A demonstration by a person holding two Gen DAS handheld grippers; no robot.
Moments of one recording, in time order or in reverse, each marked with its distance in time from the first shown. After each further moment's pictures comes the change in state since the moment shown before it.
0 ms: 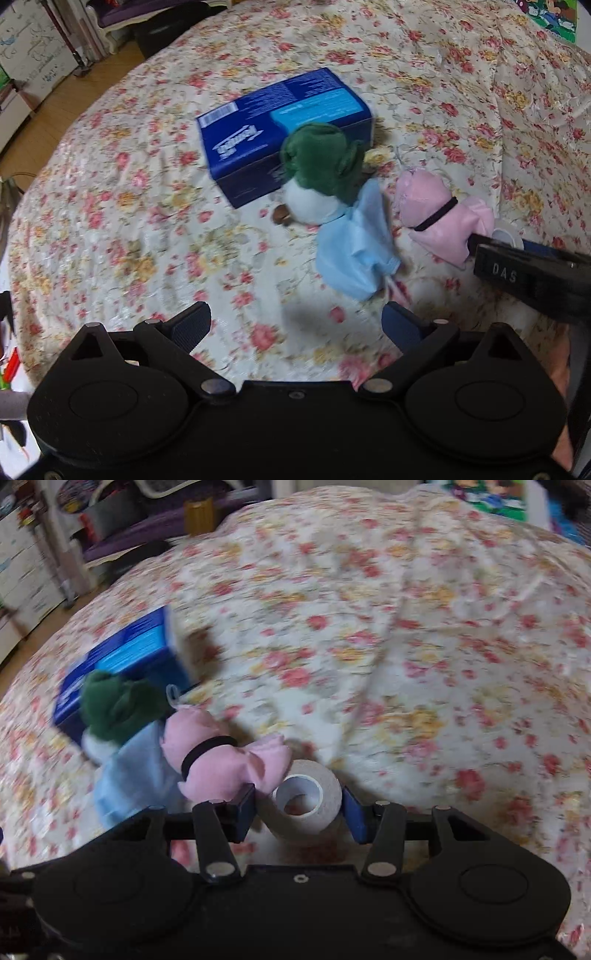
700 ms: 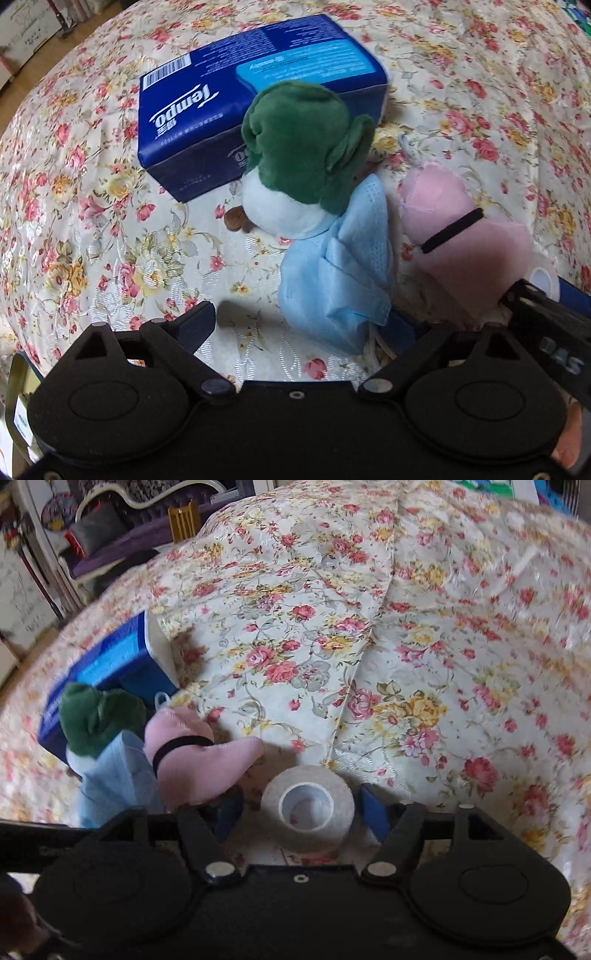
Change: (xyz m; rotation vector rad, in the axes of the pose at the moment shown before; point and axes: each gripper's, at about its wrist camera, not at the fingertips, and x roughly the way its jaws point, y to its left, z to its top) left arm 0.073 0.000 0.026 -0.058 0.126 -0.058; right arm 0.021 -0.014 0.002 0.080 0.015 0.068
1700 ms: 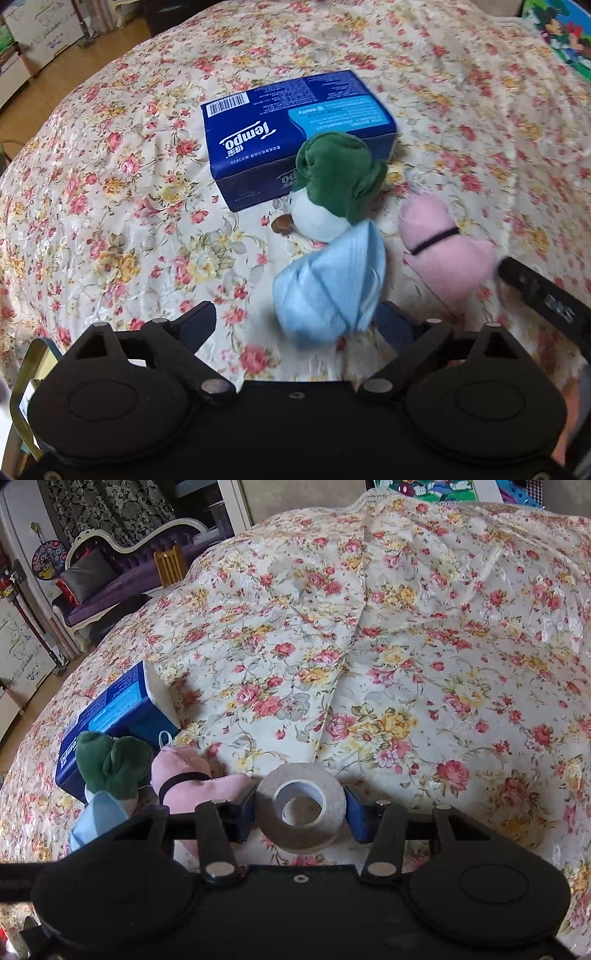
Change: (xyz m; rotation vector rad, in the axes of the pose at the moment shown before) left arm -0.049 0.023 -0.019 -0.058 -0.117 -0.002; right arm -0.028 -0.012 -0.006 0.095 -0.110 -0.003
